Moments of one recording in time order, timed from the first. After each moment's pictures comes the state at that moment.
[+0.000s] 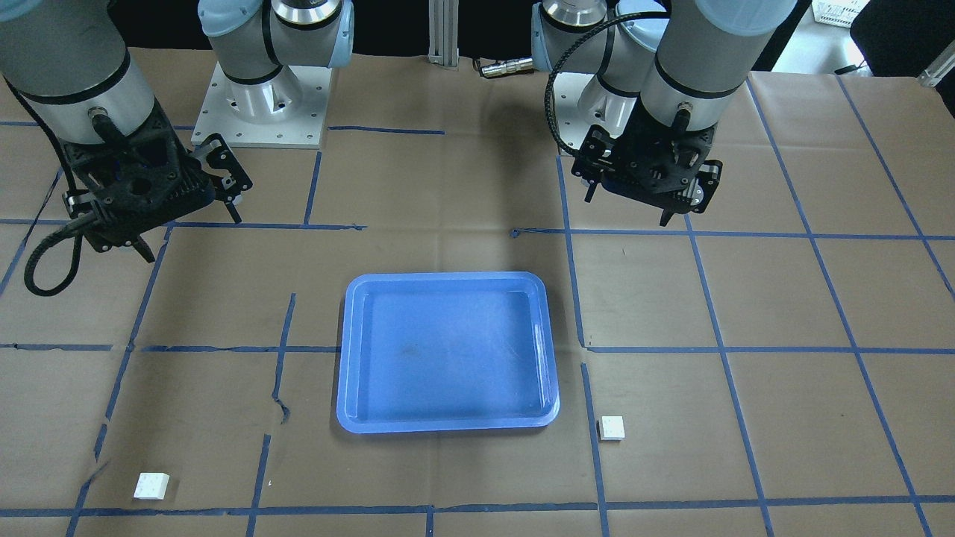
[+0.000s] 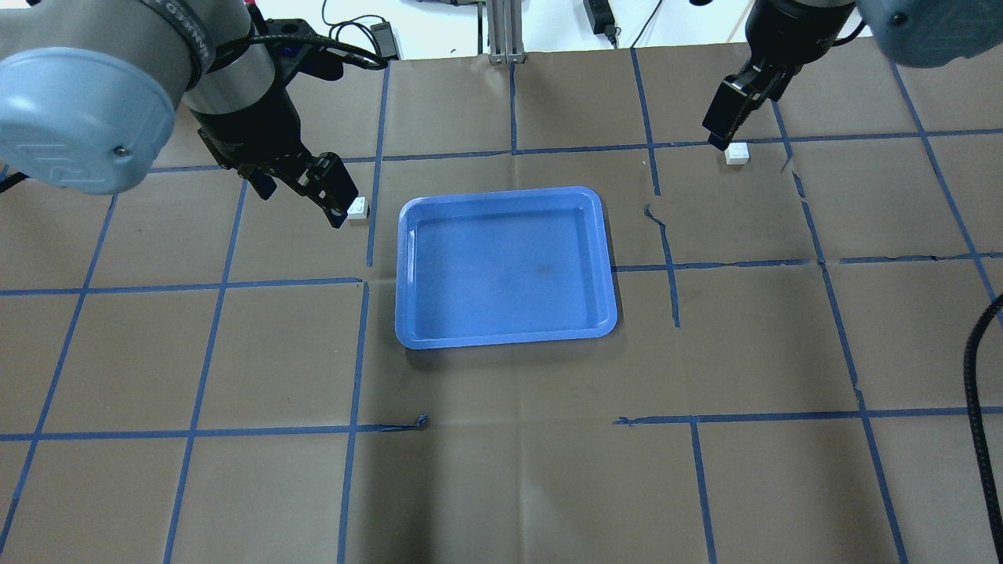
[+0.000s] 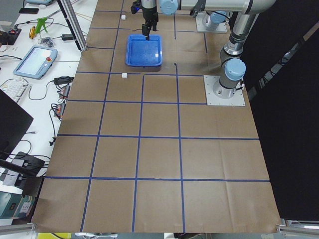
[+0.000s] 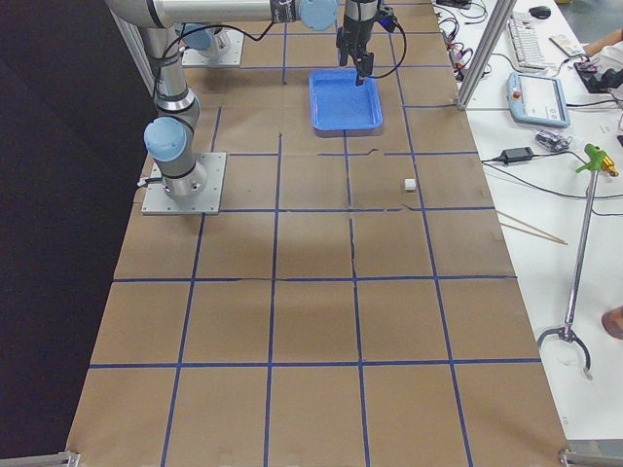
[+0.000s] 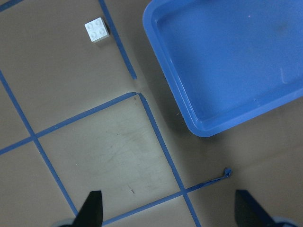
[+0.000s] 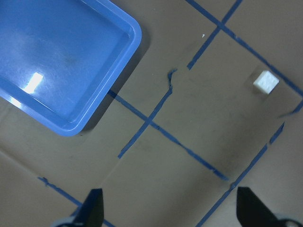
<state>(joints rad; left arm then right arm) -1.66 -1.64 -1.58 -1.51 1.60 0.43 1.53 -1.40 1.43 -1.66 -1.58 -0.88</state>
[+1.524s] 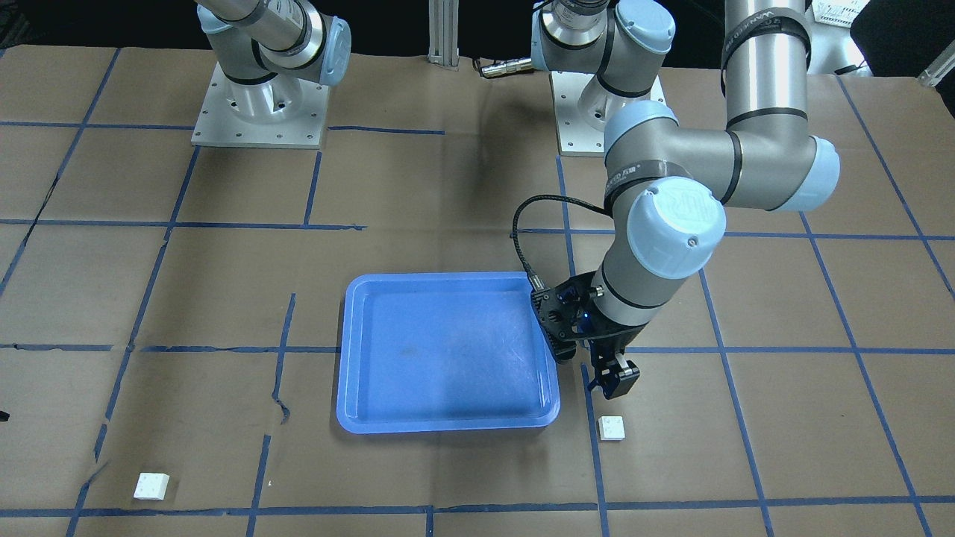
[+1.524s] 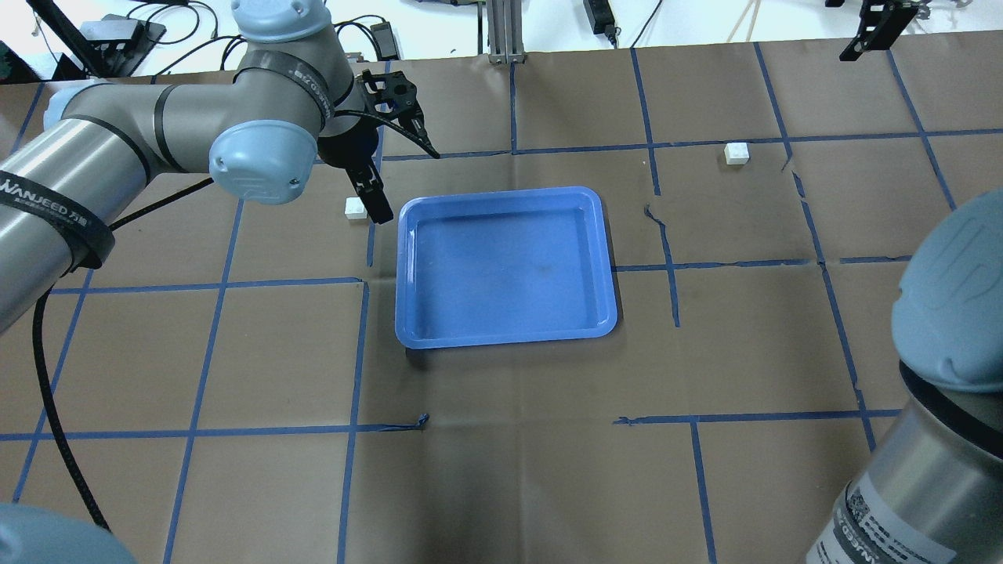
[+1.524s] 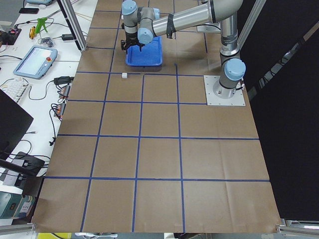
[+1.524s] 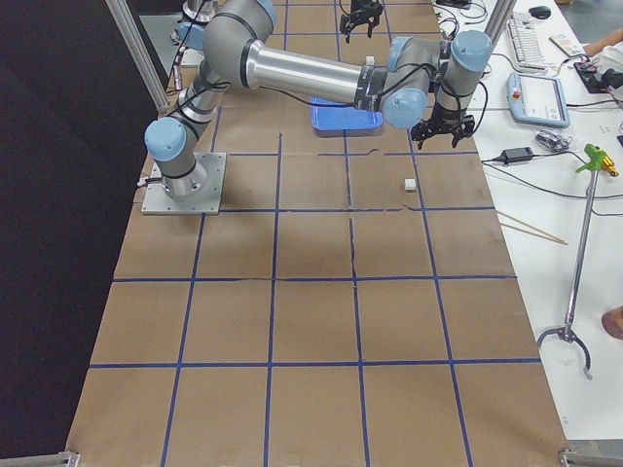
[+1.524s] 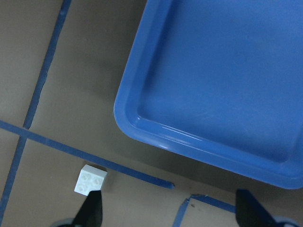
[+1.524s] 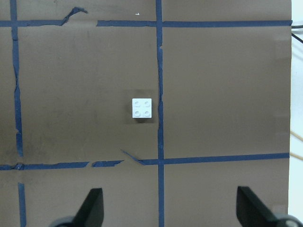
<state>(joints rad) -1.62 -1.98 -1.58 -1.14 1.52 1.27 1.27 -0.93 0.95 -1.64 -1.43 -1.89</state>
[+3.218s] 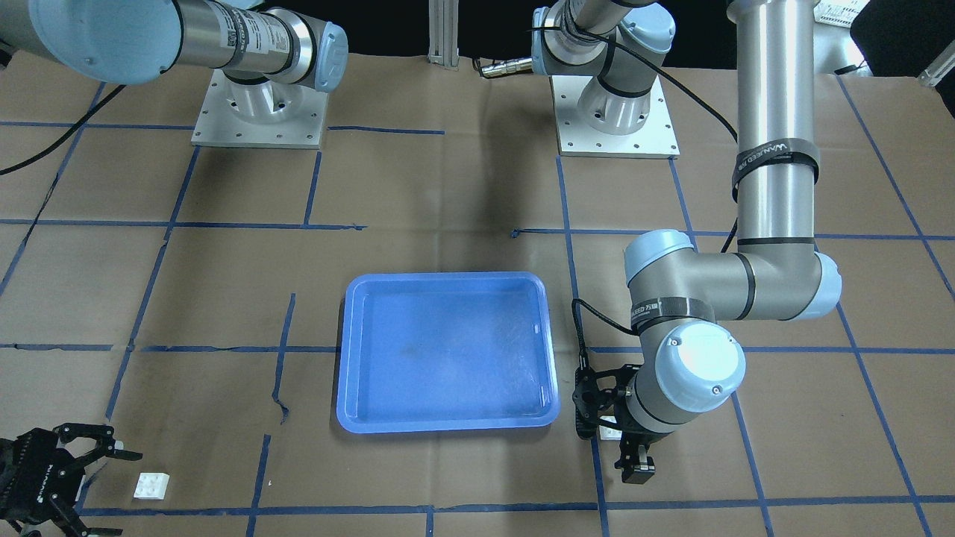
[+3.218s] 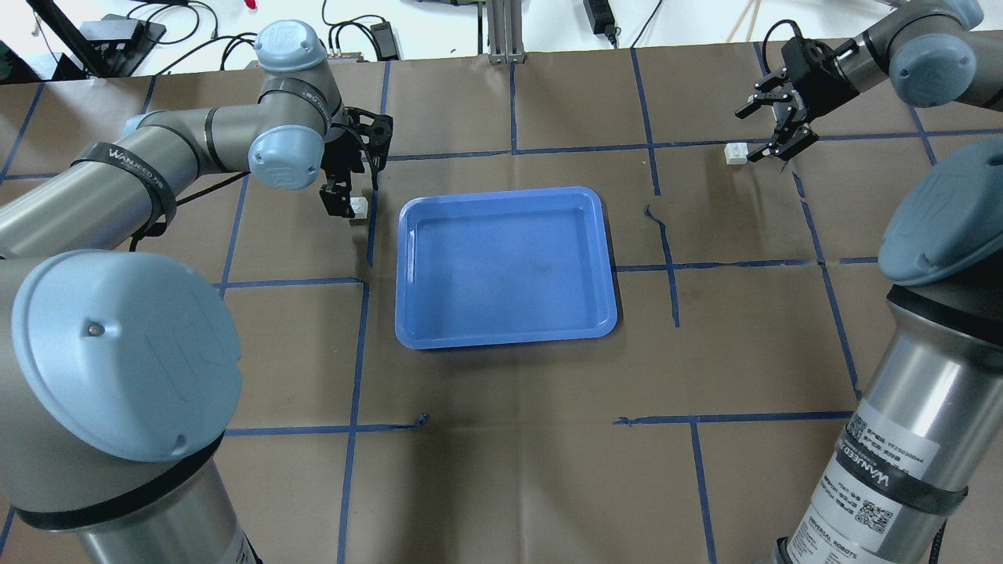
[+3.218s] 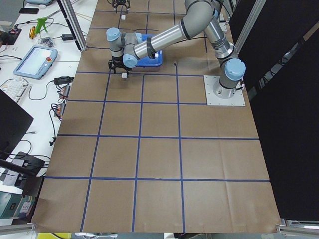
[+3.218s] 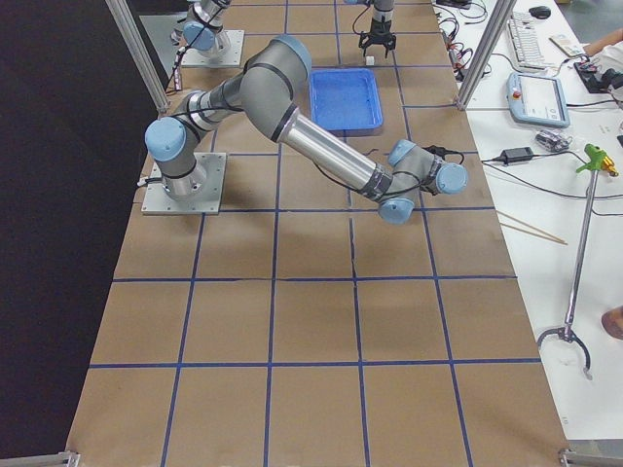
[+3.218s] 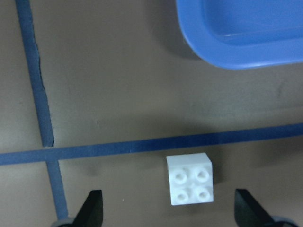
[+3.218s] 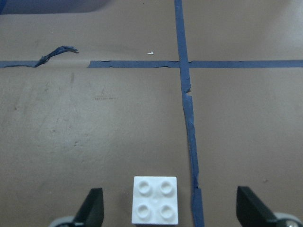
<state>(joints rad) -1.55 -2.25 -1.46 -1.01 1.61 1.68 1.17 -0.70 1.12 -1.72 -0.98 -2.07</state>
